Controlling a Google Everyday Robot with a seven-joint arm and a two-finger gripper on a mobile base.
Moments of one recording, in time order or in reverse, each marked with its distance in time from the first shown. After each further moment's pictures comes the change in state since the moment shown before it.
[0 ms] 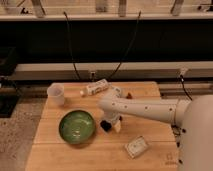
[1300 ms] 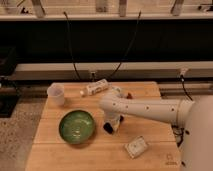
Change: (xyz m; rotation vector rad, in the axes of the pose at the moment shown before) arm 0.001 0.026 -0.012 0.002 -0.003 0.017
